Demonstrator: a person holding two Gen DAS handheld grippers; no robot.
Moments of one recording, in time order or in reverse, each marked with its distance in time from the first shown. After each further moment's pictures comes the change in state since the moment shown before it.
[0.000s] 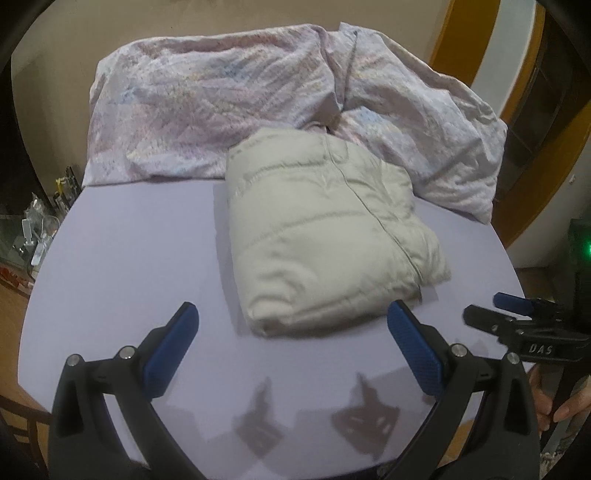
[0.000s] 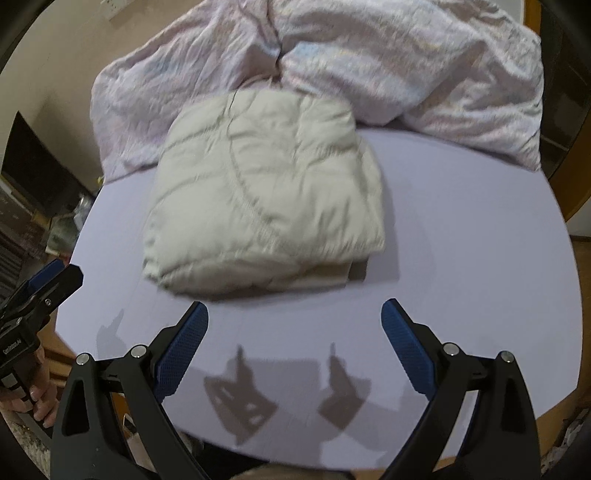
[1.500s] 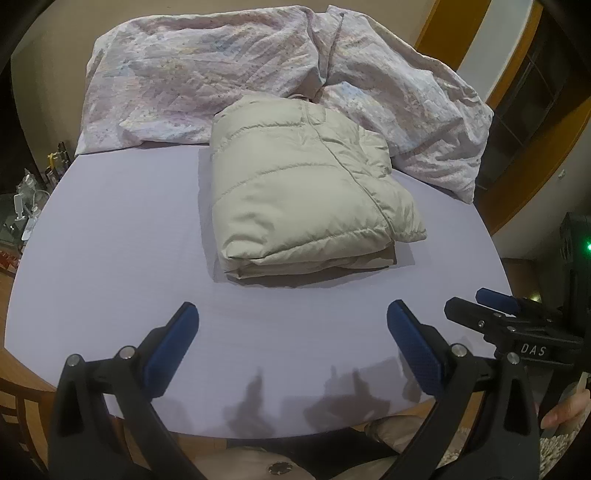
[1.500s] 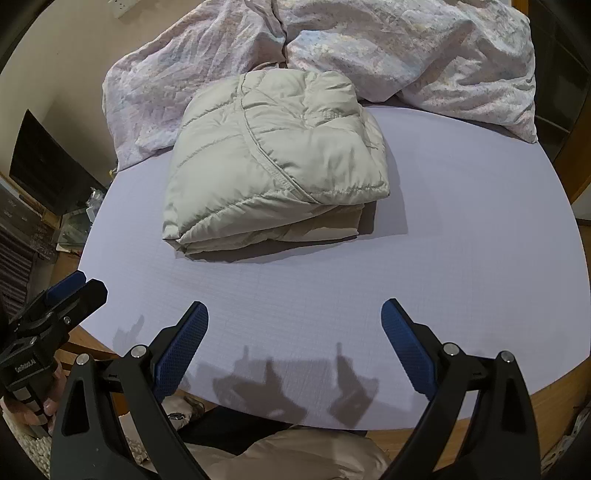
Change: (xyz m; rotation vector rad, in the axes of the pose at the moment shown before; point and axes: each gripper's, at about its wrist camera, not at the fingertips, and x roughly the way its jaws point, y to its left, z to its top) left arm -0.016 -0.017 -0.042 -0.024 0.062 -0.051; right arm -0.020 0.000 -0.038 0.034 0.001 0.030
